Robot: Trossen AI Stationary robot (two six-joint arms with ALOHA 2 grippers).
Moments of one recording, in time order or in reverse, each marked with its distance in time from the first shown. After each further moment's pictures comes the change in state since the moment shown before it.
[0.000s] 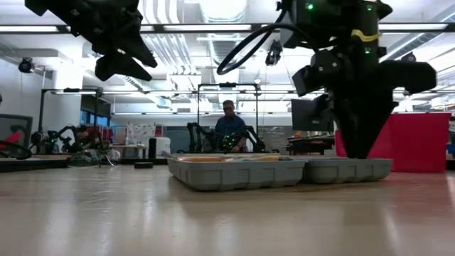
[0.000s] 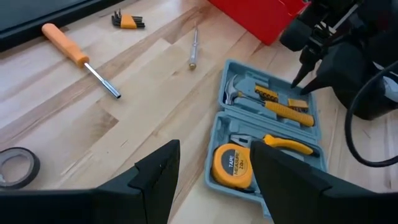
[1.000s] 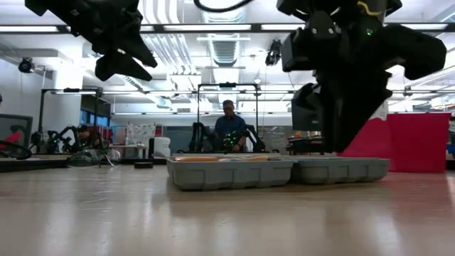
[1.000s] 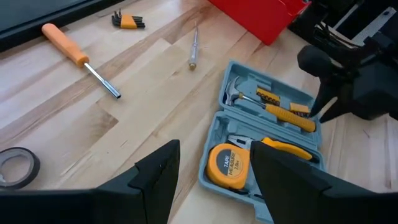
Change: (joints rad) left arm 0.000 0.000 0.000 0.001 0.000 0.000; right arm 0.097 0.007 -0.002 0.256 -0.026 0.012
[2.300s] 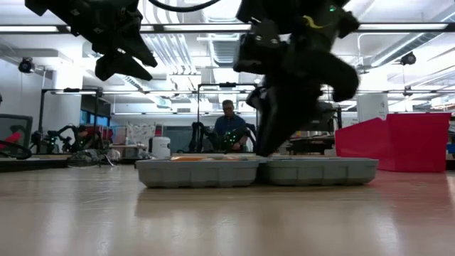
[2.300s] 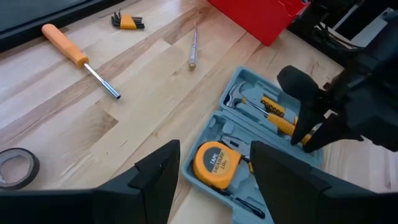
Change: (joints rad) left arm 0.000 -0.001 0.000 0.002 0.000 0.000; right arm -0.072 0.156 0.125 0.187 0.035 -0.165
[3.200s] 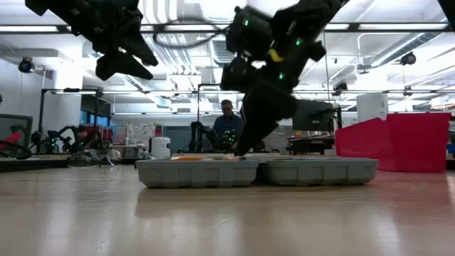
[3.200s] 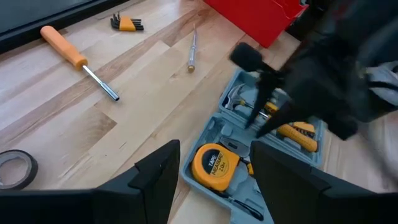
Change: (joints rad) left arm 0.000 0.000 0.000 0.009 0.000 0.000; right arm -0.191 0.030 0.014 0.088 0.000 -0.030
